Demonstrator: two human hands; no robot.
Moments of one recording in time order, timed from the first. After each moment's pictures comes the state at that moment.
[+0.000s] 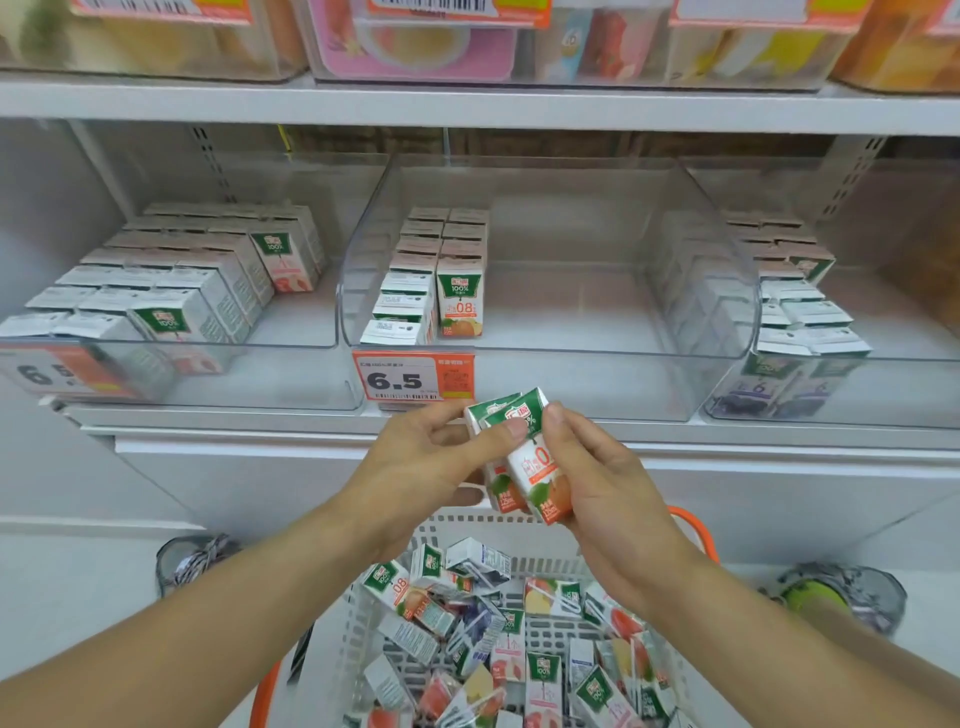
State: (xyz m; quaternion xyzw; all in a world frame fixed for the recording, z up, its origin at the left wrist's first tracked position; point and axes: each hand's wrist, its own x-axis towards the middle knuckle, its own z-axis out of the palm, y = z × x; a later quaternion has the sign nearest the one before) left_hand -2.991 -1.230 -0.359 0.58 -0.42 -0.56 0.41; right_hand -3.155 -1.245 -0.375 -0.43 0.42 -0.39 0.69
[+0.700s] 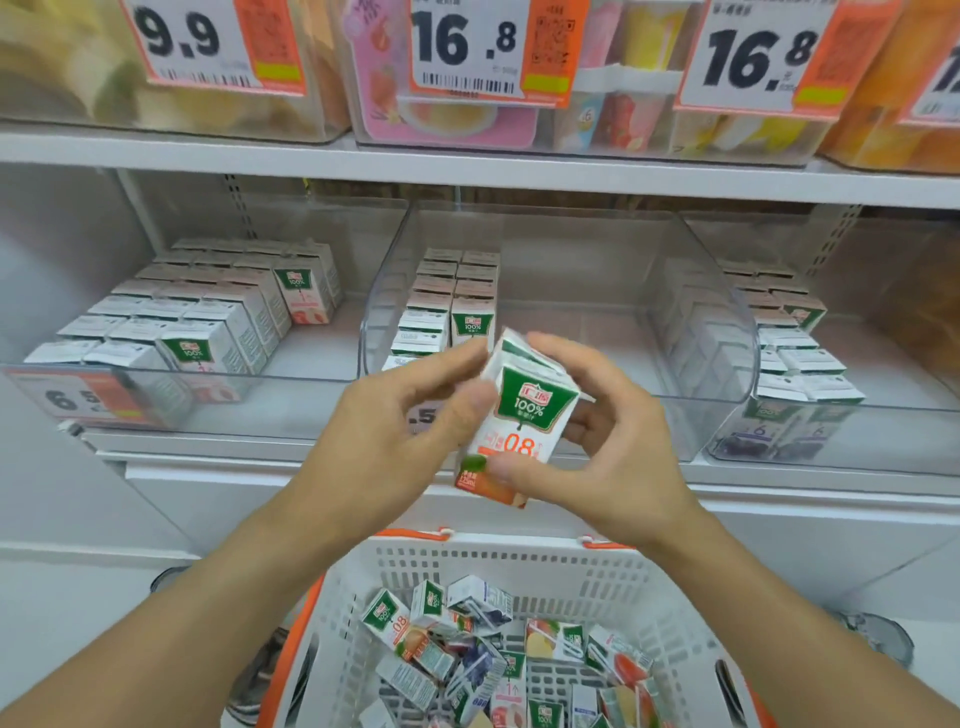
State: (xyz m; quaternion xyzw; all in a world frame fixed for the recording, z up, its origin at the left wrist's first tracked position) left_hand -2.959 -1.228 -0.315 0.53 -0.63 -0.29 0.48; right_hand -3.148 -1.274 -0.334 -0.69 0.29 -0.47 0.46
